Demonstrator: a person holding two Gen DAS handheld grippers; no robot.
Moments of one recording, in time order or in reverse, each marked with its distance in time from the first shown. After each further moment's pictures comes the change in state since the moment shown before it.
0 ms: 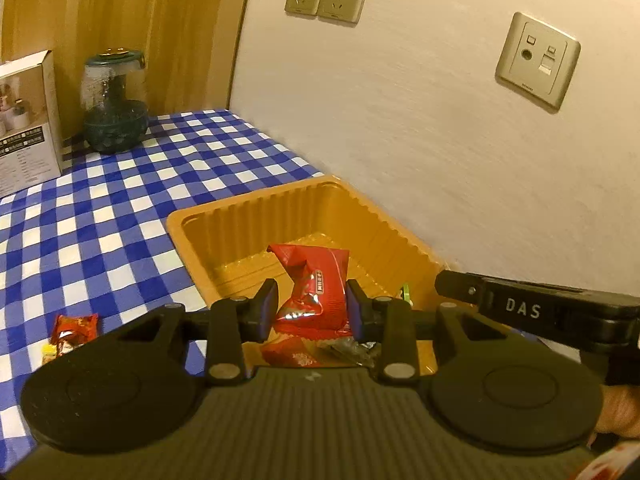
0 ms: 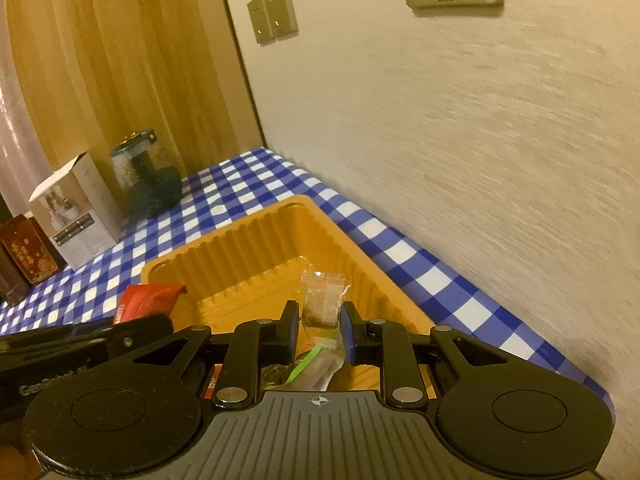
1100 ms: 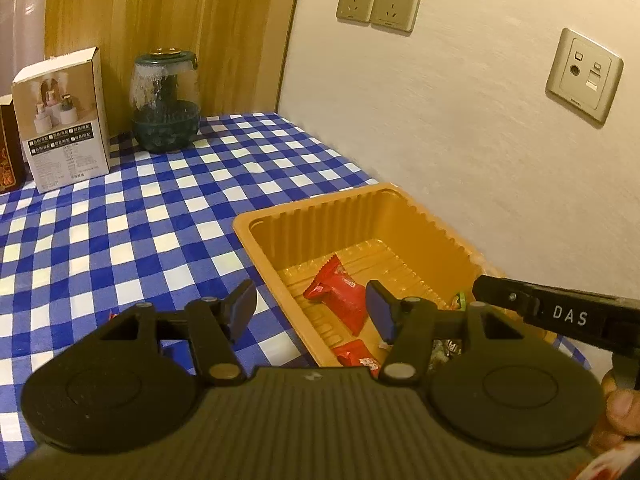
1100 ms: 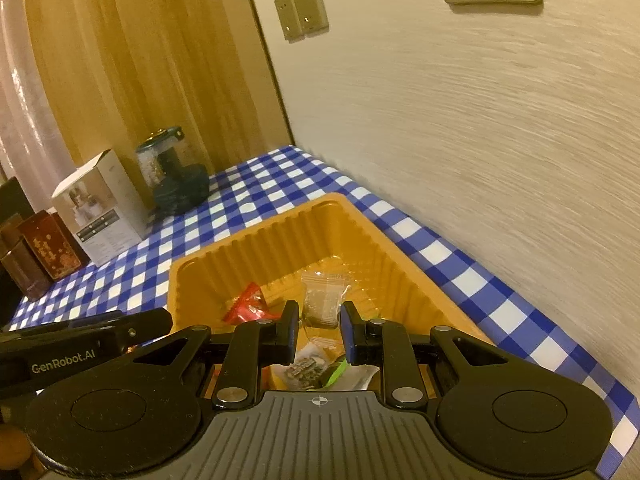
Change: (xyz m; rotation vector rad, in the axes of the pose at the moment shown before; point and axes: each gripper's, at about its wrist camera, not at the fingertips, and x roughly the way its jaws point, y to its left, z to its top) left arm -0.010 0.032 0.001 -0.031 -0.018 0.113; right arm 0.004 0.016 -0.002 -0.017 0.002 0.075
